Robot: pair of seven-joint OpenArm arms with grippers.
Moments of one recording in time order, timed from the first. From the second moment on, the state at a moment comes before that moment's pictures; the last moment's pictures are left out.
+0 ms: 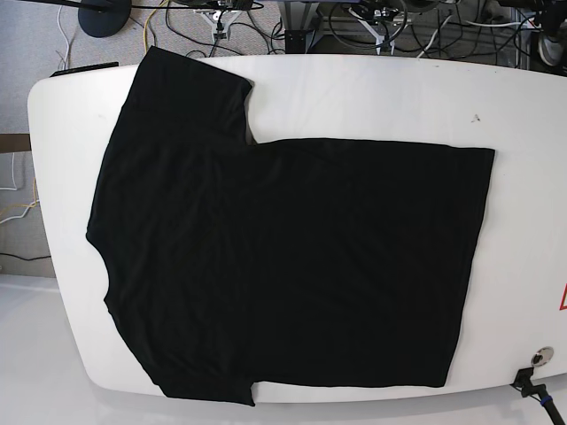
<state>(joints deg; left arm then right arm) 0.8 -1.9 -0.8 3.4 -2.5 -1.4 1.9 -1.8 -0.2 -0.1 -0.1 2.1 1.1 -0.8</state>
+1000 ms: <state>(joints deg) 1.5 -2.2 -0.7 3.3 -2.5 -1.4 2.1 -3.0 0.3 0.0 -0.1 2.1 1.5 0.3</state>
